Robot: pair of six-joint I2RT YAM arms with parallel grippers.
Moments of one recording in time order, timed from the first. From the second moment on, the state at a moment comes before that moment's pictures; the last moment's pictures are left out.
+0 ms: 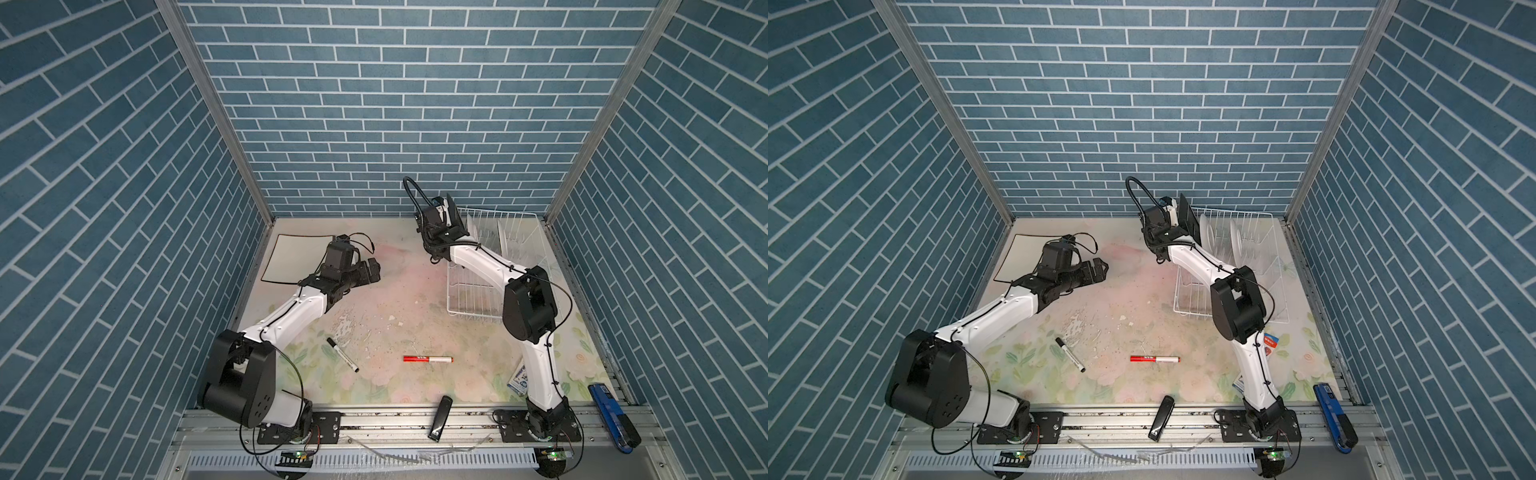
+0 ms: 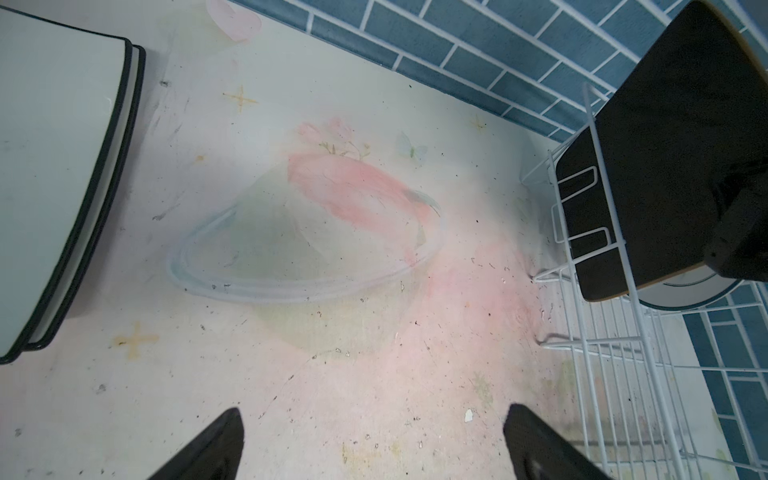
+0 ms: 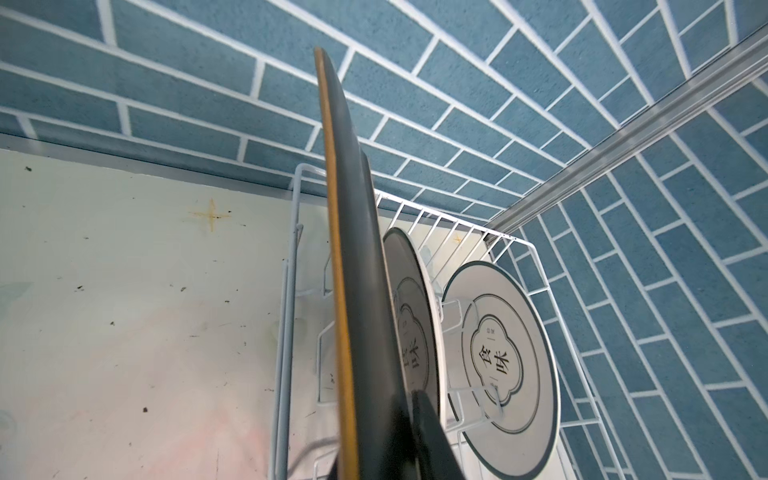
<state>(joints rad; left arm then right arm) -0.35 1.44 0.95 -0.19 0.08 -0.52 0.66 2.17 1.90 -0.51 0.97 0.06</state>
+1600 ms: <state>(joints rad) -0.35 1.39 0.92 -0.19 0.07 -0.52 0.73 2.12 1.85 -0.26 1.07 -0.23</state>
